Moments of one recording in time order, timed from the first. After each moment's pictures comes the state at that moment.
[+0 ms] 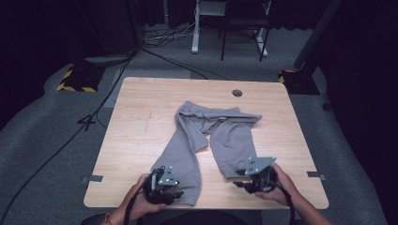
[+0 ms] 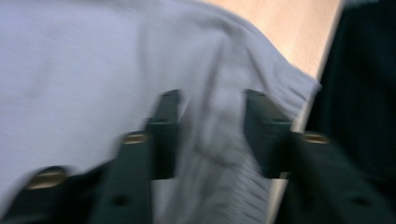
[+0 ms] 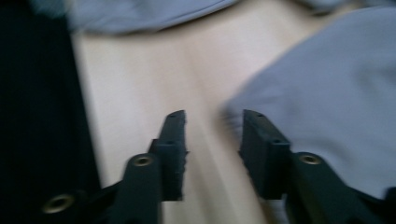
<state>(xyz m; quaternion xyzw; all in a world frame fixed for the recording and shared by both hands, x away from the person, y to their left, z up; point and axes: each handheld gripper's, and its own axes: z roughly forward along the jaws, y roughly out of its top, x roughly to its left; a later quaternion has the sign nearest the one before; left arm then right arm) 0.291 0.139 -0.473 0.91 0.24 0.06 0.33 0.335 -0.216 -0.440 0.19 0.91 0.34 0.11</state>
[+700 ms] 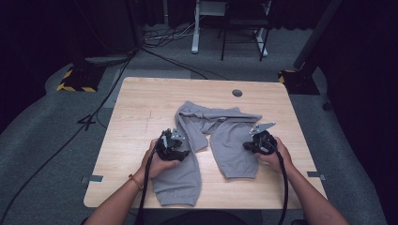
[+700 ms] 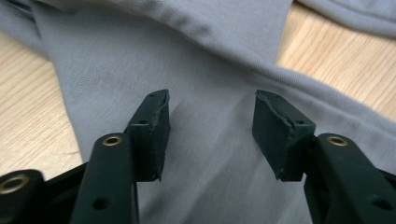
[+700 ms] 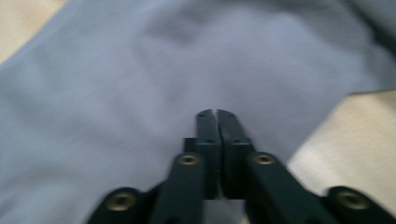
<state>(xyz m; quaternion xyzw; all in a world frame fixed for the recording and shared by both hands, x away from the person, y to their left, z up) 0.413 0.121 -0.489 0.88 0.33 0.11 0.32 0.442 -0.244 -0.479 0.31 0.90 0.29 0.11</state>
